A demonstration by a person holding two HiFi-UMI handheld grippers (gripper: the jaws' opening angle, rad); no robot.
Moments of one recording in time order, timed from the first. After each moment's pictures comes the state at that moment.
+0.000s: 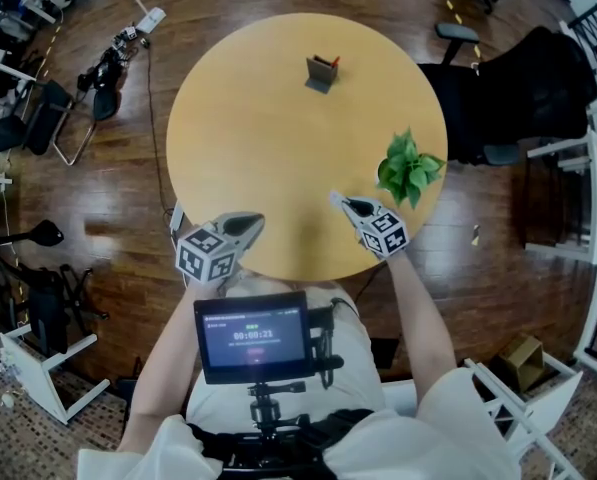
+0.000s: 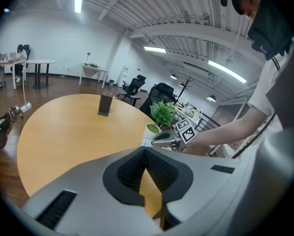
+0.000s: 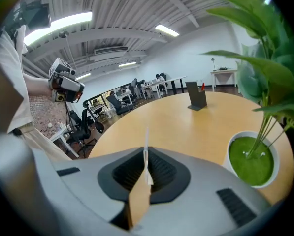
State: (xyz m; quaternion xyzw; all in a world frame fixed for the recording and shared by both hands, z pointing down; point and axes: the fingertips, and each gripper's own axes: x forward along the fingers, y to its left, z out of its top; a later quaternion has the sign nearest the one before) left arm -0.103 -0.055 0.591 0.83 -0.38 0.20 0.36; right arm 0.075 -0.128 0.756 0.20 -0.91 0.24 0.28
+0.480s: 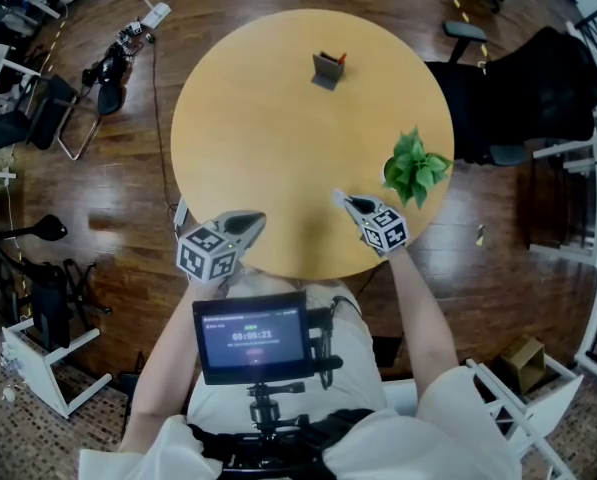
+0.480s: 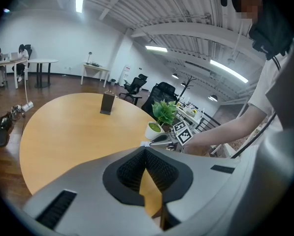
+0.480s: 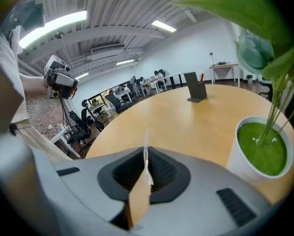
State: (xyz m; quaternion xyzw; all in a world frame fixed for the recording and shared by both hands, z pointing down) left arm -0.111 -0.052 0.595 0.82 -0.38 0.21 0.36; right arm 0.069 -0.127 0.783 0.19 -0.90 0.26 0.29
